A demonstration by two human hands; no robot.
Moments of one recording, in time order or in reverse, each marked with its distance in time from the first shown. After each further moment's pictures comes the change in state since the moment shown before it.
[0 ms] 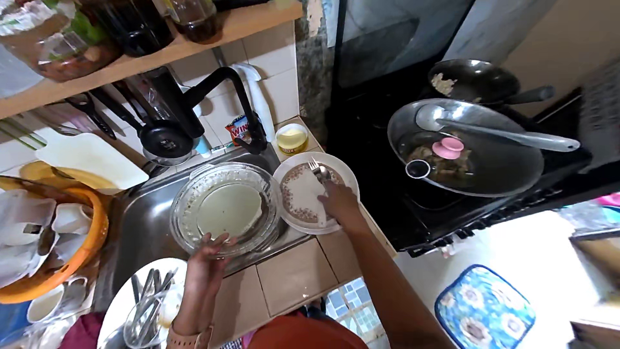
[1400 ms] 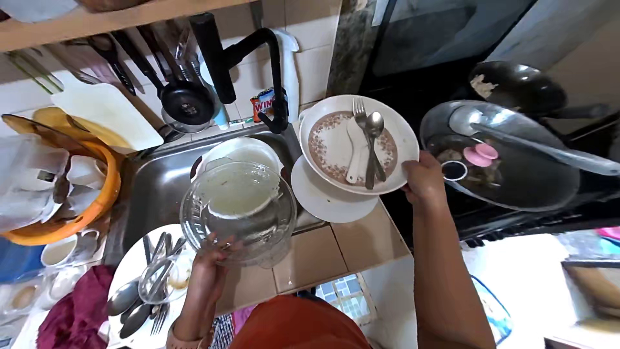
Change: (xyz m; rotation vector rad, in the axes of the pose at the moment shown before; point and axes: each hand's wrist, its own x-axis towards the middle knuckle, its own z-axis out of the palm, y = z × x) left_hand -0.019 -0.016 -0.061 0.108 -0.015 0.005; right_hand -0.010 0.029 -0.065 0.788 0.424 0.051
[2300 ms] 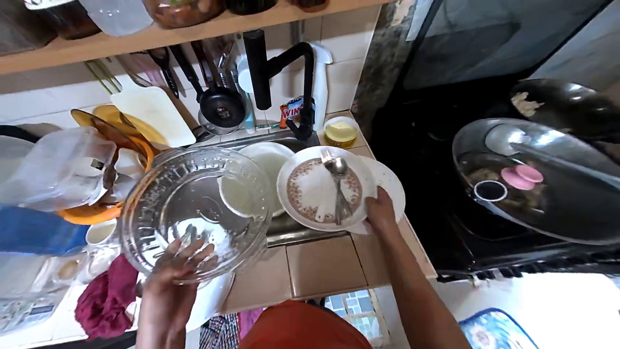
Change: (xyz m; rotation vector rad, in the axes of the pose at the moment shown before) left_hand -0.041 0.056 -0.052 -0.212 0.088 0.275; right_hand -0.047 0.045 0.089 -0.143 -0.290 0.051
